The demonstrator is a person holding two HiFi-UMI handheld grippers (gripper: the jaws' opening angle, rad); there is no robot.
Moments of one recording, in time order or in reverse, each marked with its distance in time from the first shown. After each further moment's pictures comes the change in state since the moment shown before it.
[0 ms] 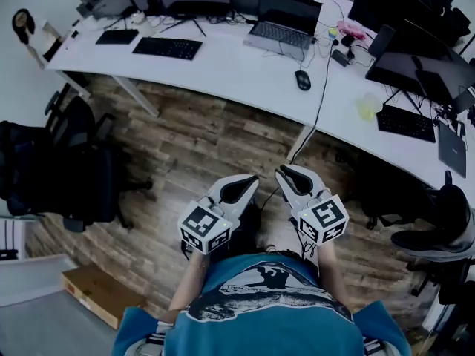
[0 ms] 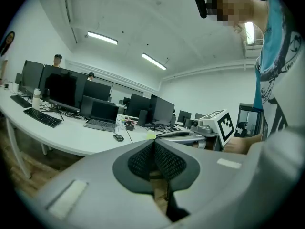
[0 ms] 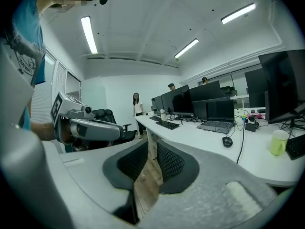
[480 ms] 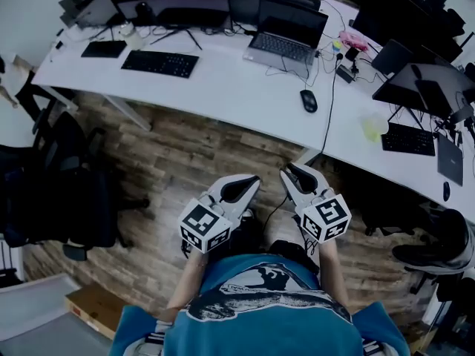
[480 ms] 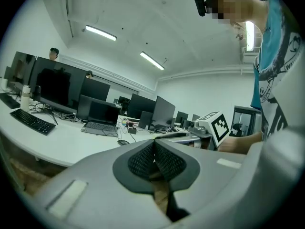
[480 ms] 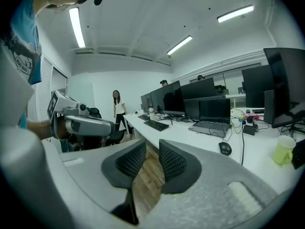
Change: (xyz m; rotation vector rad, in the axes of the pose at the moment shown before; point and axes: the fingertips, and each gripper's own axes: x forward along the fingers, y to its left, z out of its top) left arm 0.034 0.111 0.035 0.001 0.011 -0.089; right arm 0.096 -0.068 0.028 0.025 0.030 -0.112
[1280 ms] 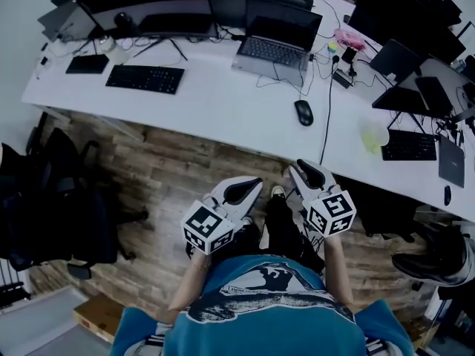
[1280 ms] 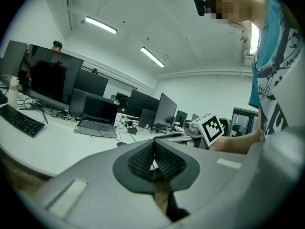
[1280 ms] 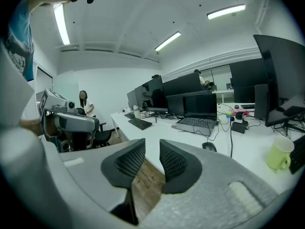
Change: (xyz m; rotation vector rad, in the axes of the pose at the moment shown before) left arm 0.073 0.051 0.014 -0.025 0.032 -0.051; right arm 0.038 -0.107 0.001 0.066 0.041 -0.117
